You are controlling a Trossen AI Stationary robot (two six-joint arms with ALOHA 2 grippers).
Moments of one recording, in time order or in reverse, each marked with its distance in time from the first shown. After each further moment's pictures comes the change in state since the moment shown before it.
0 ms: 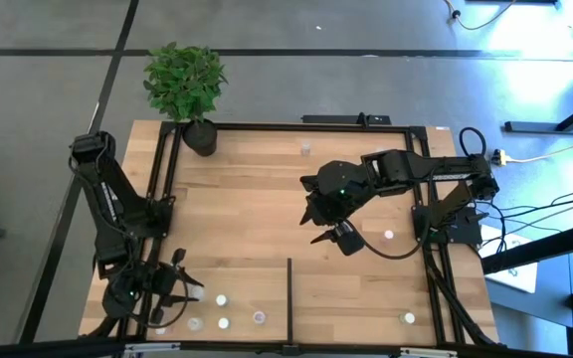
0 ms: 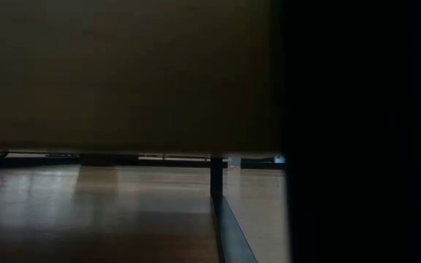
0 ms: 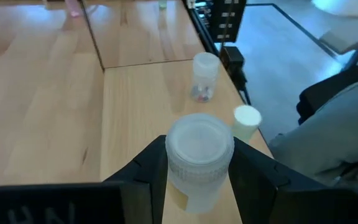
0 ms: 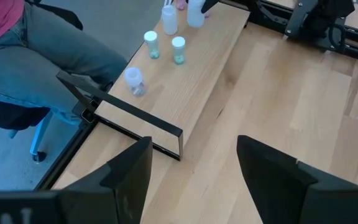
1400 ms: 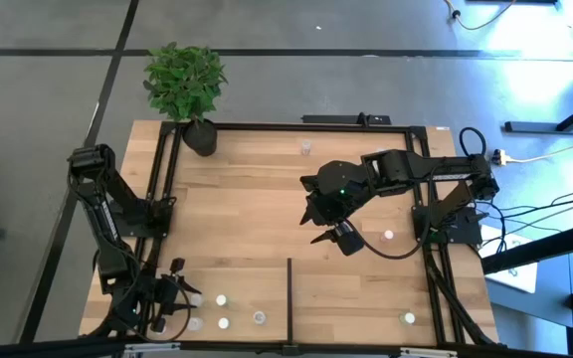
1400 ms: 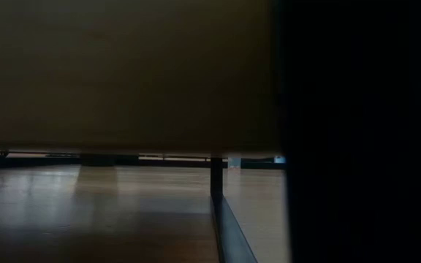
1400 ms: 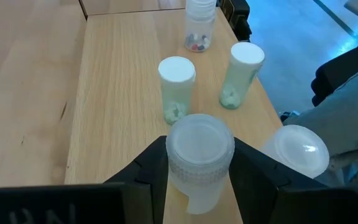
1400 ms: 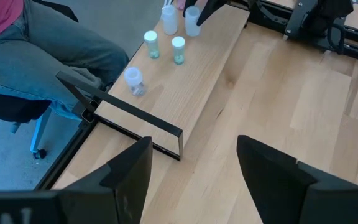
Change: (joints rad) left arm -0.057 0.175 0.000 -0.014 0.023 -0.195; right arm 0.000 0.000 0.000 0.000 0.000 0.000
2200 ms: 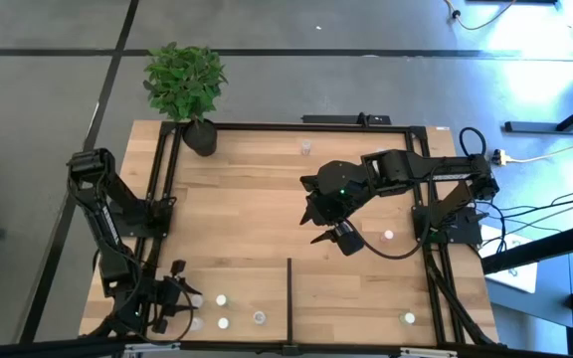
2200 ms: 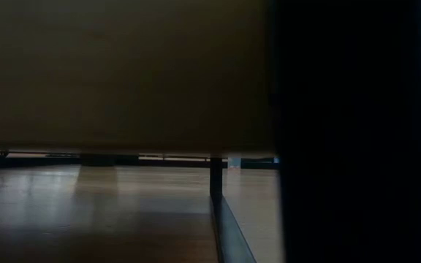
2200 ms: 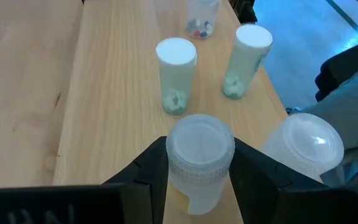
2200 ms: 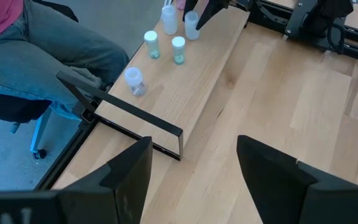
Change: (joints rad) left arm 0.000 0.046 0.000 0.008 0.017 -0.047; right arm 0.000 0.000 0.000 0.000 0.000 0.000
